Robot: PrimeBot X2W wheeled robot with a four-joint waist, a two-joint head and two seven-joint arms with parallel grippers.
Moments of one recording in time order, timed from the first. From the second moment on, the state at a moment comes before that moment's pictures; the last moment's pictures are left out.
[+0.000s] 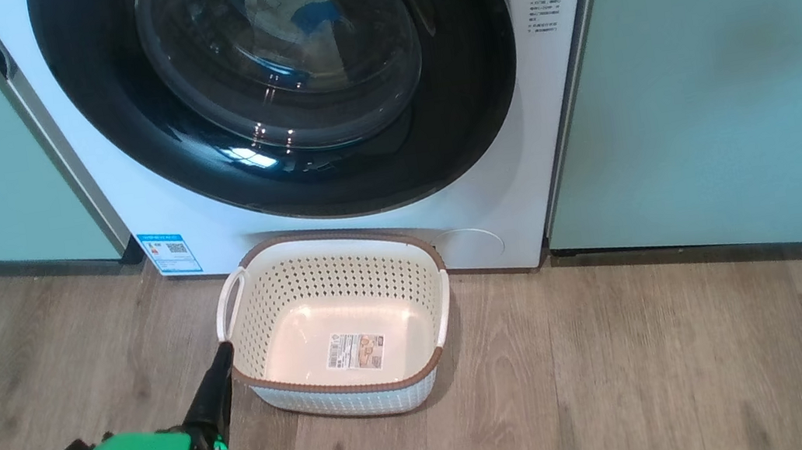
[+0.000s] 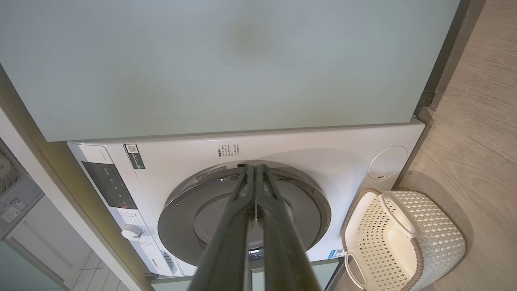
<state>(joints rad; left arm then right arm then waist) -0.05 0.05 0.07 0.27 -1.62 -0.12 0.11 -0.05 -0.05 -0.12 0.28 1.63 0.13 0.10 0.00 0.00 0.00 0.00</state>
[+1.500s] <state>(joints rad) -0.05 0.04 0.07 0.27 -1.62 -0.12 0.11 -0.05 -0.05 -0.12 0.28 1.62 0.13 0.10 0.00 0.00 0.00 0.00</state>
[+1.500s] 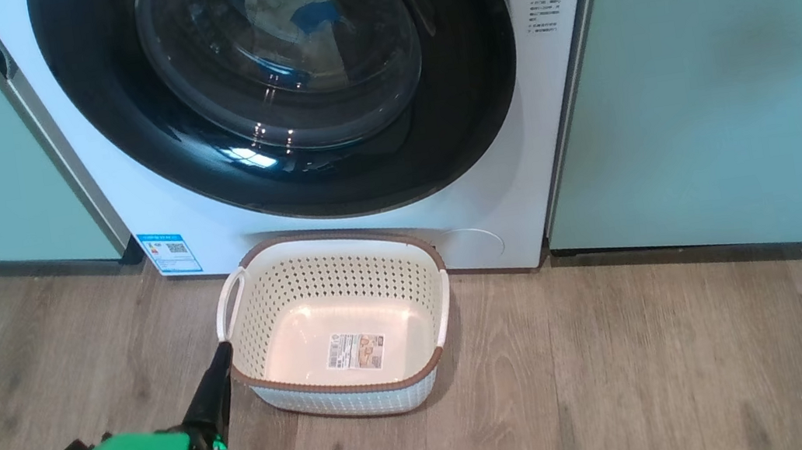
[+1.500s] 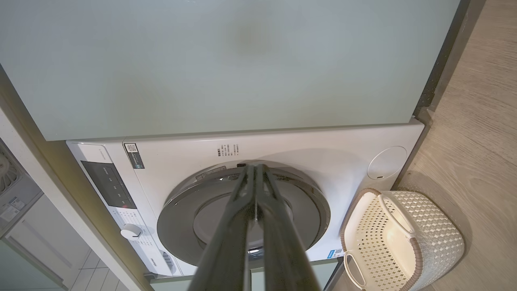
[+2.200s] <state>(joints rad) -0.05 0.04 0.08 0.27 -1.62 -0.12 0.11 -0.05 -0.05 -0.13 0.28 1.62 0.13 0.10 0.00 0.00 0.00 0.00</state>
